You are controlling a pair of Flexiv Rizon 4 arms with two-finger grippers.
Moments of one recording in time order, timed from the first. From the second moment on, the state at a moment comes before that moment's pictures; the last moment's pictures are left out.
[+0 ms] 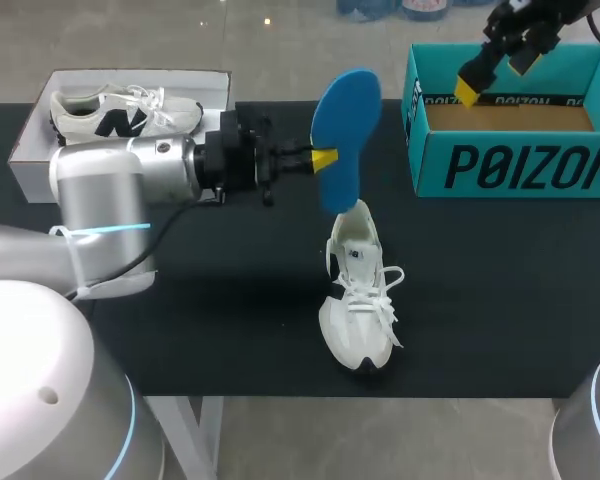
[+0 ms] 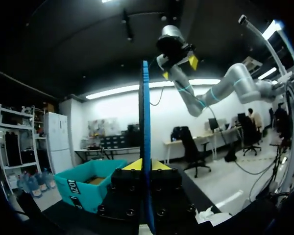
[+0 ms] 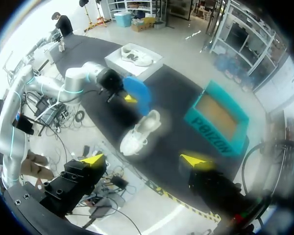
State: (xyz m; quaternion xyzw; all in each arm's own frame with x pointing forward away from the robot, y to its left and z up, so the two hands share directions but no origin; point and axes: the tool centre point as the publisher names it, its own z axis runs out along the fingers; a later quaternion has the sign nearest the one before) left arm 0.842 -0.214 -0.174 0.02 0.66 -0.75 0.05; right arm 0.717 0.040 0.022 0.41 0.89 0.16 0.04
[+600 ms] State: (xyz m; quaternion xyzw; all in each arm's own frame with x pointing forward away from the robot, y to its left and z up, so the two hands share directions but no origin) left arm 0.853 -0.209 -0.167 -0.18 0.64 -0.73 -0.13; right arm 0.718 0.040 0.022 0.41 0.89 0.16 0.04
